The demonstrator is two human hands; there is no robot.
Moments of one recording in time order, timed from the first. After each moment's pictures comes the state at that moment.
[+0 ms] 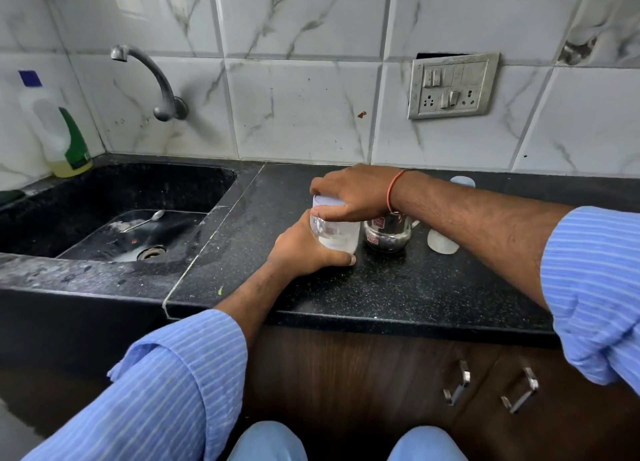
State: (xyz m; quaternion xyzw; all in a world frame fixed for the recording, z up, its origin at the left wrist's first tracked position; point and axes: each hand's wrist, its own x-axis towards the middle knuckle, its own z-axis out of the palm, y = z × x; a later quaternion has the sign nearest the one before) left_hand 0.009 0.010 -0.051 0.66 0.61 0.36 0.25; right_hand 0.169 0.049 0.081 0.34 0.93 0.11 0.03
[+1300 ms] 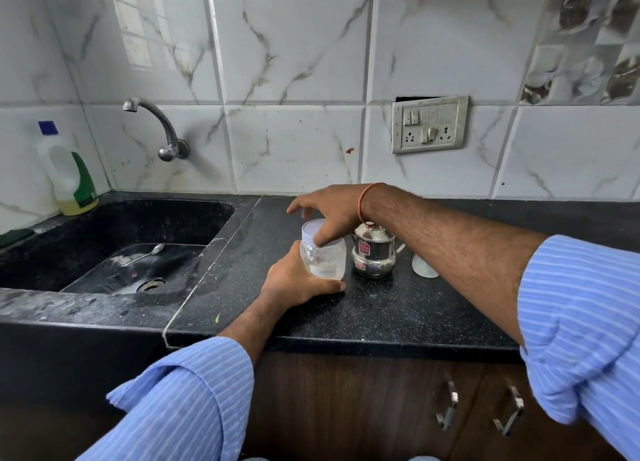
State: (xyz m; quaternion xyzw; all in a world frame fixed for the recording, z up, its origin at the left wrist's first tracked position) left_hand 0.012 -0.006 -0.047 0.65 0.63 0.36 0.22; right_hand 0.155 0.019 0.127 0.40 0.91 -0.02 0.04
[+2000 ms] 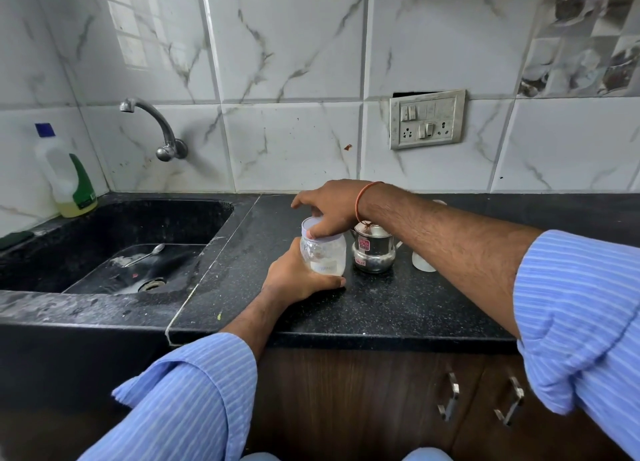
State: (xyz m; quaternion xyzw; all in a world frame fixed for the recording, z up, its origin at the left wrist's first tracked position) left_hand 0.010 -0.005 -0.048 0.65 0.63 0.36 0.23; right_hand 0.153 0.018 0.123 0.44 0.90 0.03 0.05
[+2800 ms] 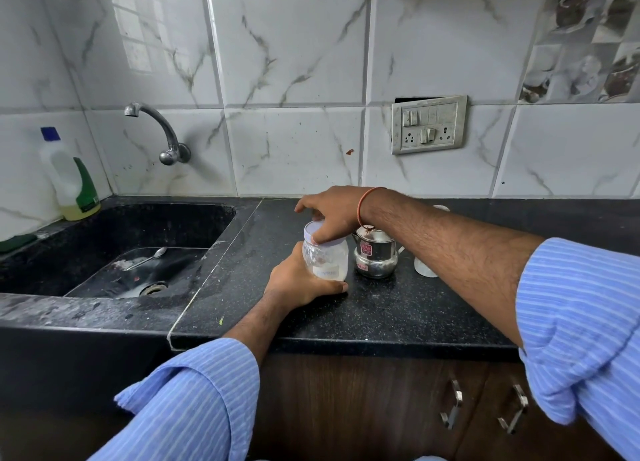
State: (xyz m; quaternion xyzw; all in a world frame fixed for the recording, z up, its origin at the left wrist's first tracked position) left_hand 0.011 -0.007 -0.046 0.65 0.63 0.36 0.23; right_hand 0.152 0.017 0.123 0.45 0.89 -0.01 0.04
